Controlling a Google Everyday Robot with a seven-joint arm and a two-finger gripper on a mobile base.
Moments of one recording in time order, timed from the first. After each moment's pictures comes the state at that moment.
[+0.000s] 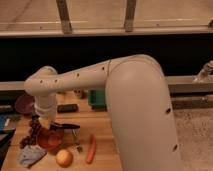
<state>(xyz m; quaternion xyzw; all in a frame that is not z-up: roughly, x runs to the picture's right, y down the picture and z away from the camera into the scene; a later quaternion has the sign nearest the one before) -0.283 0.167 0.698 -0.42 -0.03 0.15 0.90</state>
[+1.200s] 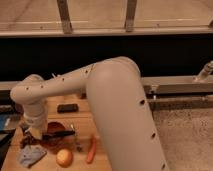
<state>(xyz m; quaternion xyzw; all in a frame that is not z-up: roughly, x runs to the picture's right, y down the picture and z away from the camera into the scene) -0.311 0.212 0.691 -0.46 0.00 0.11 0.88</state>
